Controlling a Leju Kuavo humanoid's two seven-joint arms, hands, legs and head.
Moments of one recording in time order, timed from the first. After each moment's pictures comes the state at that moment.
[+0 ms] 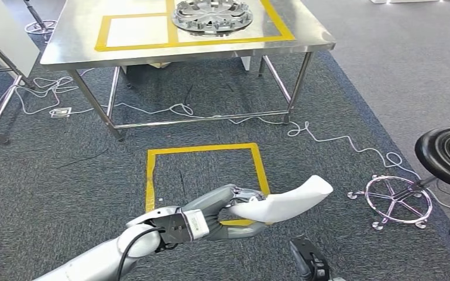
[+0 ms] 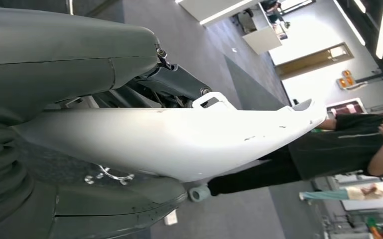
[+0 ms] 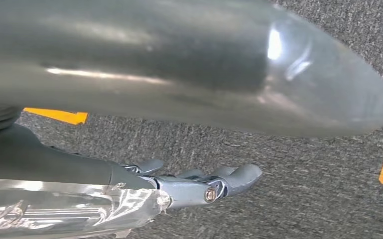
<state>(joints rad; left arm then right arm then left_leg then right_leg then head) -0.40 -0.05 -0.78 -1.29 -0.04 -0.08 -0.30 -0.05 0.05 0.02 -0.17 0.30 -0.07 -0.02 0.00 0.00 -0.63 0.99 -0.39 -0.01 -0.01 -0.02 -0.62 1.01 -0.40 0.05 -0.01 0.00</state>
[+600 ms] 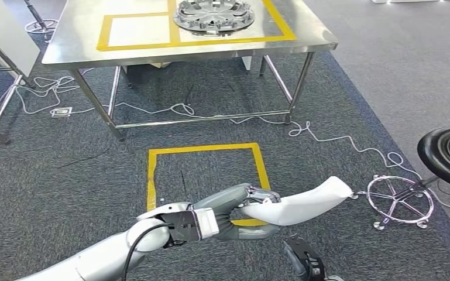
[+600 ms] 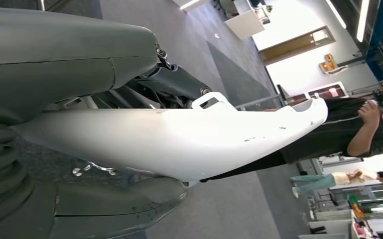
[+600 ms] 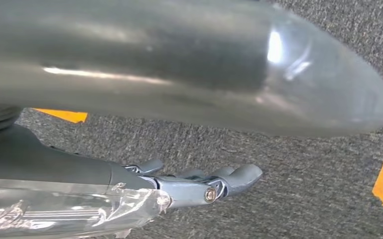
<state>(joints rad) -0.46 -0.08 -0.83 -1.26 0.00 -0.12 -0.32 -0.06 0.06 0.02 -0.17 0.35 -0.05 -0.01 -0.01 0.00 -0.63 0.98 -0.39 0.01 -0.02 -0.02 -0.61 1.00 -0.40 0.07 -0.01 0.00</state>
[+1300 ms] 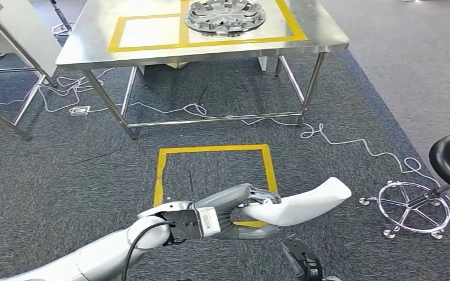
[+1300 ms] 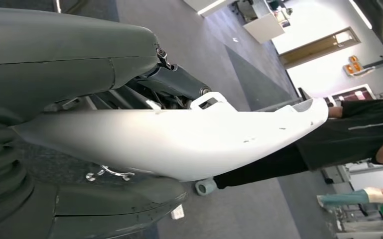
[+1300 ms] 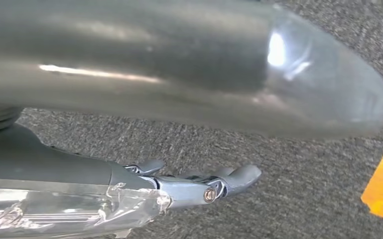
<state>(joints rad) -0.49 -0.07 -0.85 -1.24 0.02 -0.12 -0.32 -0.05 0.07 0.02 -0.17 0.37 -0.04 0.00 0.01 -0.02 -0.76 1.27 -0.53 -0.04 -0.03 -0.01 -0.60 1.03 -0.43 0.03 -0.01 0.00</state>
